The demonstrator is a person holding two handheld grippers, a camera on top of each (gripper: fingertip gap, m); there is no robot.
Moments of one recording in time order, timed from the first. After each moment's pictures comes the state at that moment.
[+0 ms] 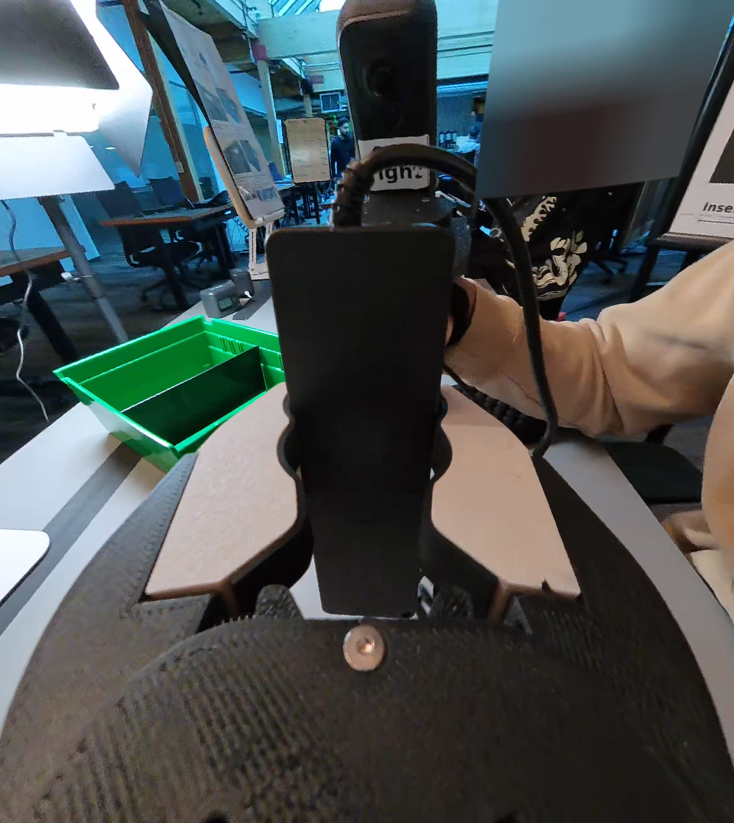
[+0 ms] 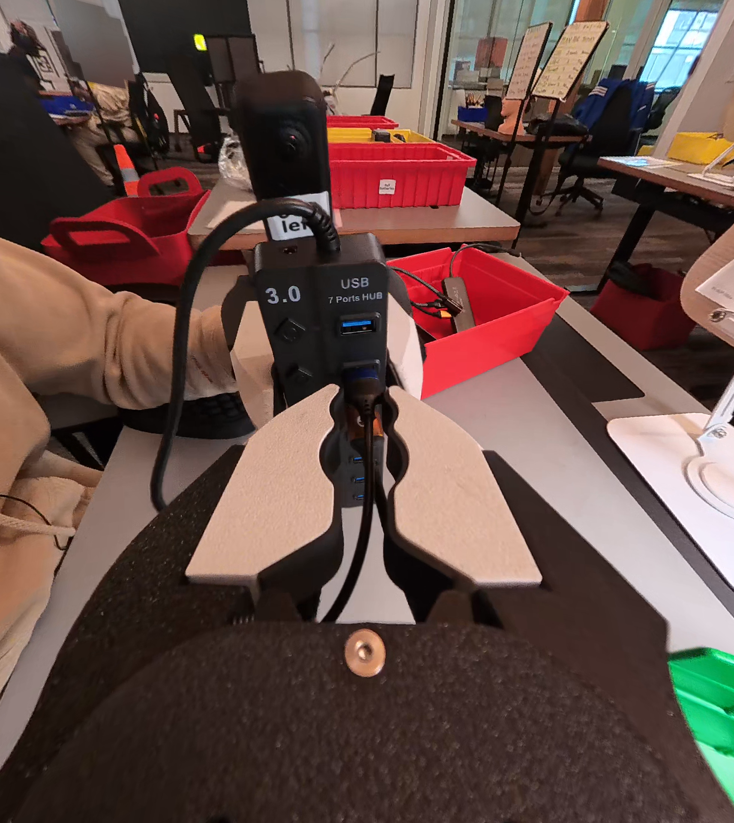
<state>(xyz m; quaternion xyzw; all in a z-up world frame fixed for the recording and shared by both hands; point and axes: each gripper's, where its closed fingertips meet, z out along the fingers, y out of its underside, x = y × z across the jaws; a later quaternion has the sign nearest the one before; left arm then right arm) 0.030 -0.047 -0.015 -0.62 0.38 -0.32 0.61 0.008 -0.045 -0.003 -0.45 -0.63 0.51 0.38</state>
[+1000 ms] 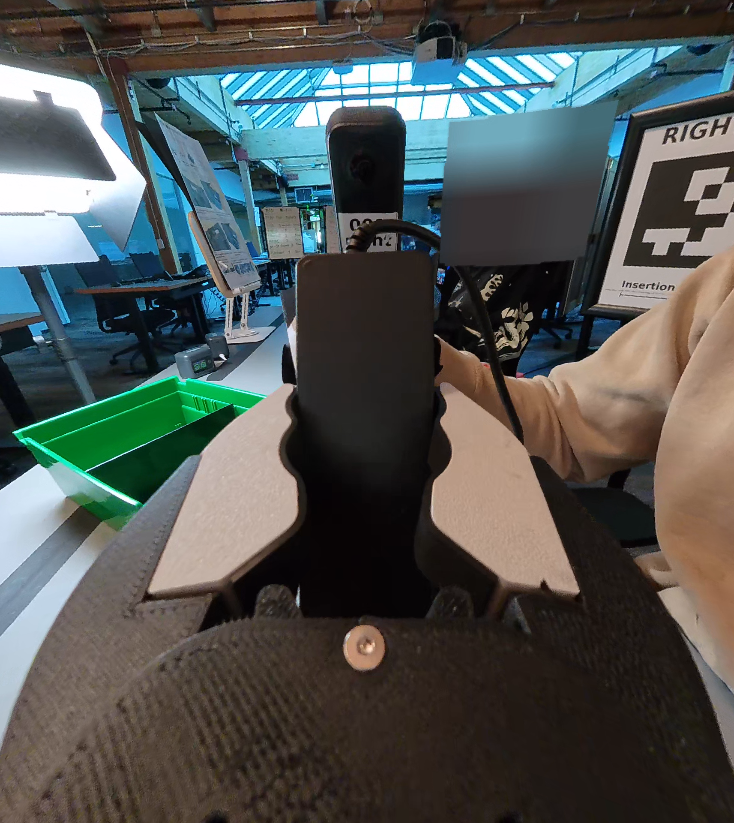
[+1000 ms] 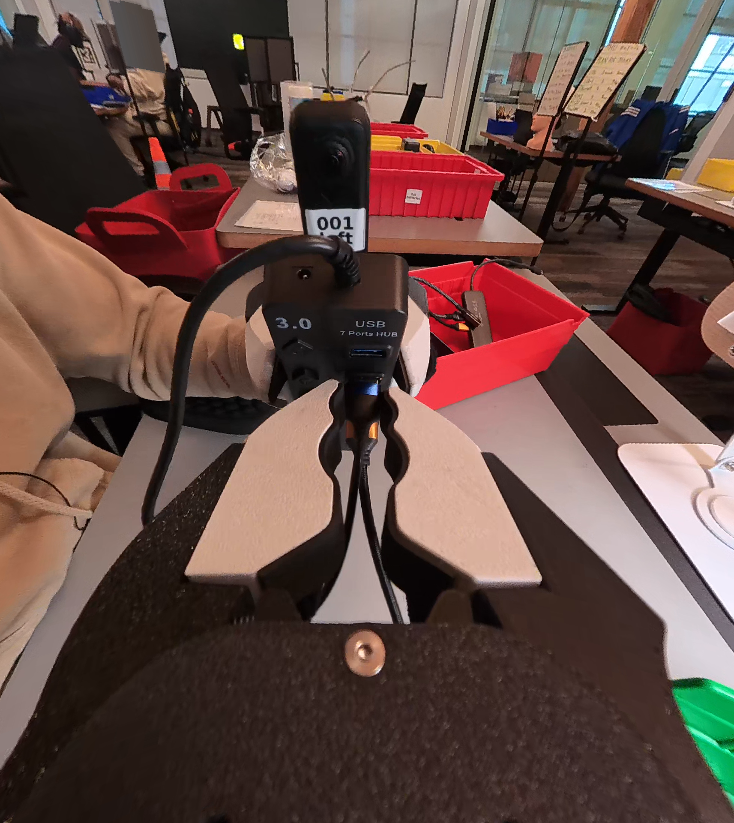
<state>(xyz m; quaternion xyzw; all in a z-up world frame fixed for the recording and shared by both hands) 0.032 -0.060 0.009 -0.55 0.36 -0.38 0.65 0.014 -0.055 0.006 -0.41 -0.65 0.52 0.37</state>
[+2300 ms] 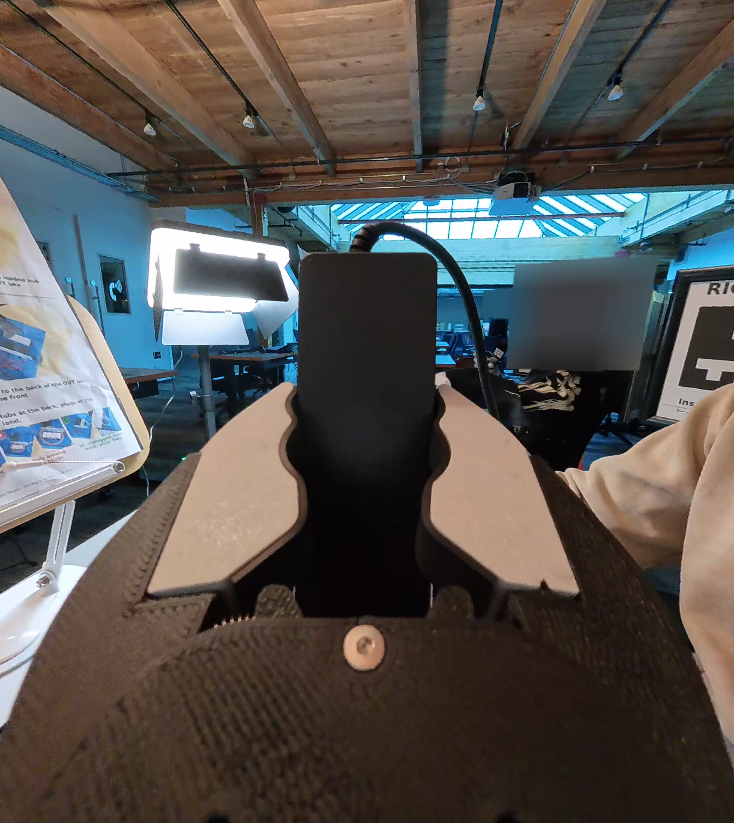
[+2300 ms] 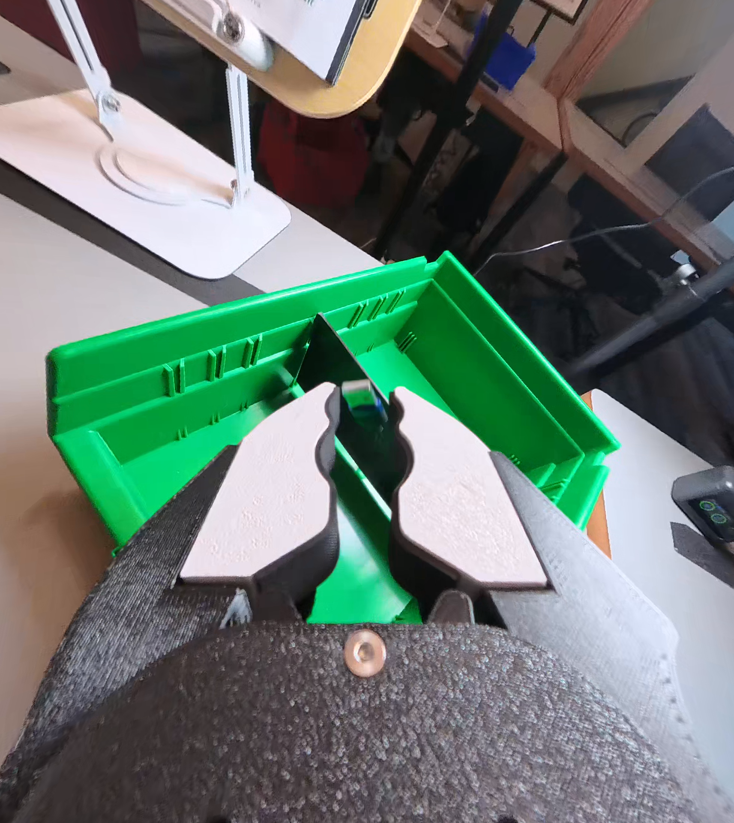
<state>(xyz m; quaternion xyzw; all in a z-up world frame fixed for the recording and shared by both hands) -0.093 -0.063 0.072 -0.52 0.25 -0.37 0.73 0.108 0.230 -0.093 -0.72 -0.43 0.04 0.55</state>
